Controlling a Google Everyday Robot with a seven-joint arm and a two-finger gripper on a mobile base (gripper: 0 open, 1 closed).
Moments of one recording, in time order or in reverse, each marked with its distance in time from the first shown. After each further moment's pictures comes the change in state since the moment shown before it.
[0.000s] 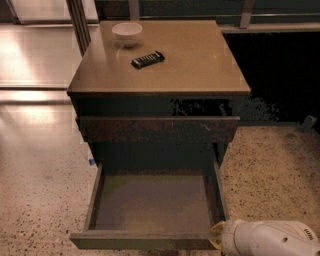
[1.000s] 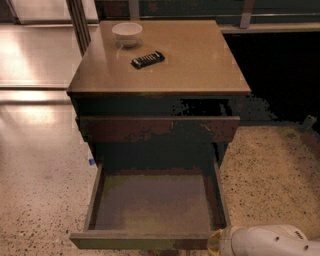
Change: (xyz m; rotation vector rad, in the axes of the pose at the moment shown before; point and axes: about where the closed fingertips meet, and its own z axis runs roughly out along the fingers) arm 0.020 0.024 0.033 -0.078 0.008 0.029
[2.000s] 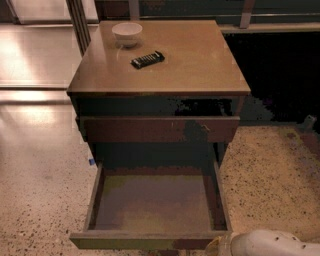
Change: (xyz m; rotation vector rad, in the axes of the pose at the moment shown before) arm 0.015 0.018 0.036 -0.078 -0.050 0.061
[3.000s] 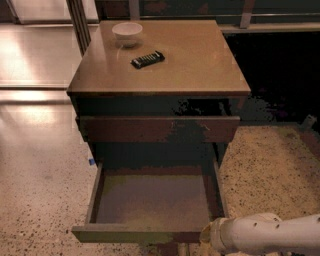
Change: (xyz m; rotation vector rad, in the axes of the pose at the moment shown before) arm -0.022 -0.039 0.010 0.061 0.058 -0.150
